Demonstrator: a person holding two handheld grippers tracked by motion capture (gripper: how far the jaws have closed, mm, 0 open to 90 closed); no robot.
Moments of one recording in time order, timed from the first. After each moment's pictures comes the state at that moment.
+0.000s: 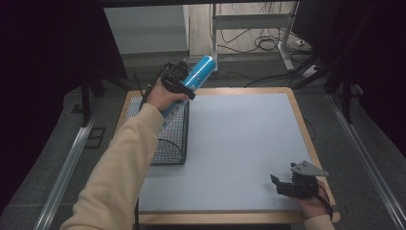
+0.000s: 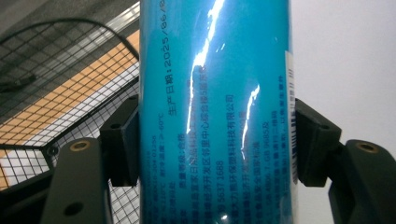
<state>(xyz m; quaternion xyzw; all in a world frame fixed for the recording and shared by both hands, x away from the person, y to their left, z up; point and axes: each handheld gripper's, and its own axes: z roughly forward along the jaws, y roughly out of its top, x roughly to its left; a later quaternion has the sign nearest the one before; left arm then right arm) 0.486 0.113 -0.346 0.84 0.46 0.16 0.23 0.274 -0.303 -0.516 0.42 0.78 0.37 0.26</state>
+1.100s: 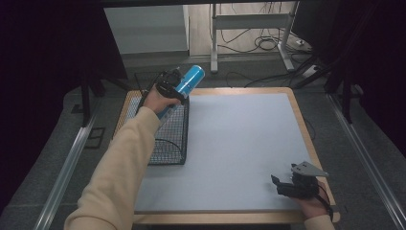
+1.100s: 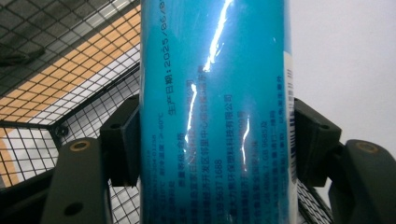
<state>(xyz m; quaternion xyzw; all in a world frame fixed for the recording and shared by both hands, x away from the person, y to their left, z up) 0.516 0.138 -0.396 0.84 0.48 0.16 0.19 0.274 -0.305 -0.519 0.43 0.79 0.36 0.26</state>
